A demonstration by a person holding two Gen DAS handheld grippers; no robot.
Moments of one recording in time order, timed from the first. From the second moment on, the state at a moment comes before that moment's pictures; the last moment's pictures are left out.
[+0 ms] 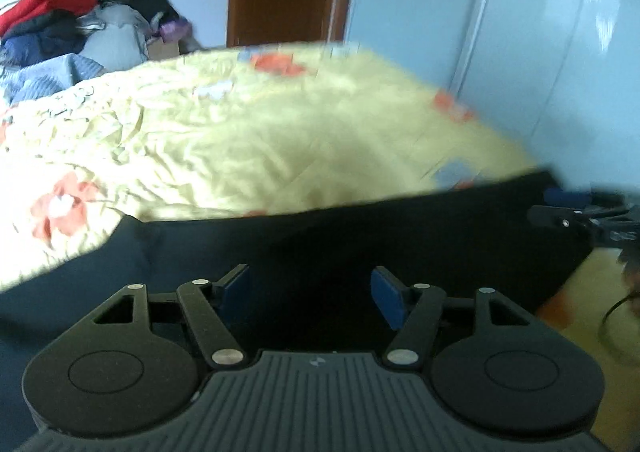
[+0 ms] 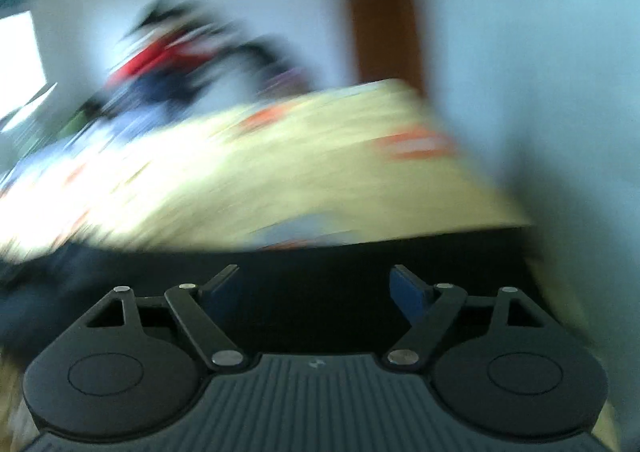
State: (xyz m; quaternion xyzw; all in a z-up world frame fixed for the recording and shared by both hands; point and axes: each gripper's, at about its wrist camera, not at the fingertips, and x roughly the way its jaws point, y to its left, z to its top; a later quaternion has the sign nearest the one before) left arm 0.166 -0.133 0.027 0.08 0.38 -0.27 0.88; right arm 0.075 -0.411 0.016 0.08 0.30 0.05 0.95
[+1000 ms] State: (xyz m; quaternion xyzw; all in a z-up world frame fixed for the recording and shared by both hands) left arm 0.093 -0.135 -0.010 0.17 0.31 -0.20 0.91; right arm 0.041 -0.429 -0.021 0.04 0.38 0.01 0.93
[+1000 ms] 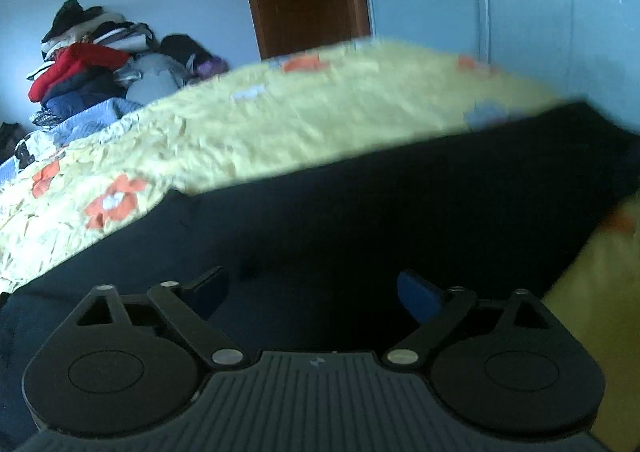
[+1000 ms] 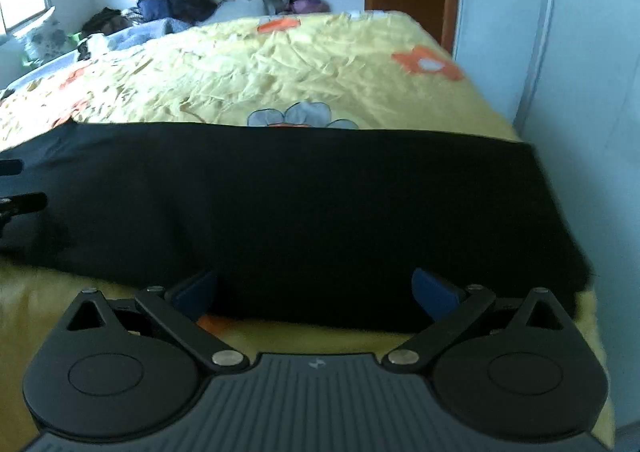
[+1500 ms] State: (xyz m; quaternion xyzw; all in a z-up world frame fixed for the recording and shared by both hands) left arm 0.082 -0.130 -0.014 0.13 0.31 -0.21 0.92; right arm -0.030 -0.539 -0.048 0.48 0.20 -0.08 0.85
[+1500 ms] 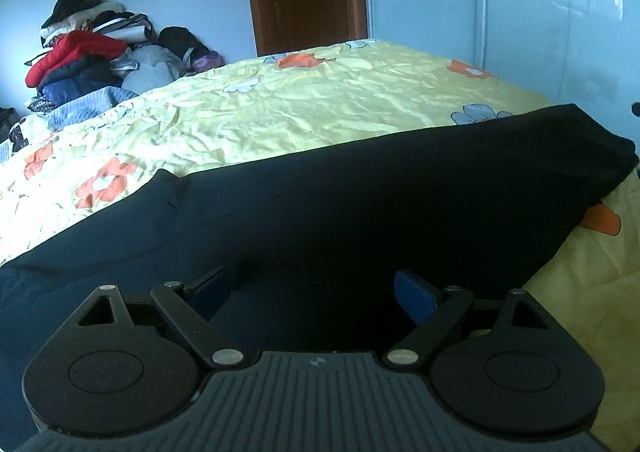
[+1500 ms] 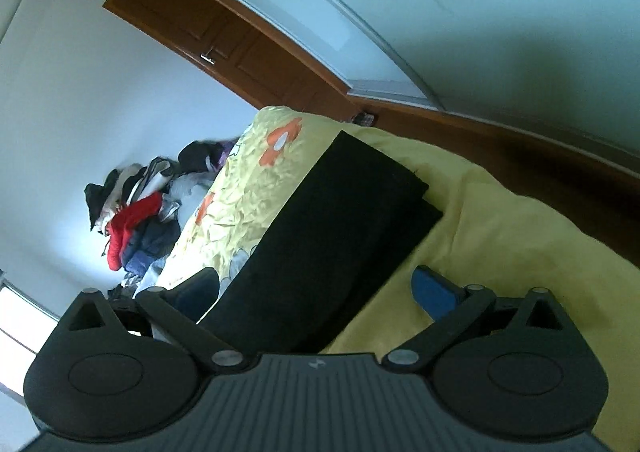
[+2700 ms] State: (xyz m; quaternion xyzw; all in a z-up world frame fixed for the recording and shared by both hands) left arm 0.105 -0.050 0.009 0.03 0.31 -0.09 0.95; right arm 0.080 -0.409 0.019 0.37 0.15 0.16 0.90
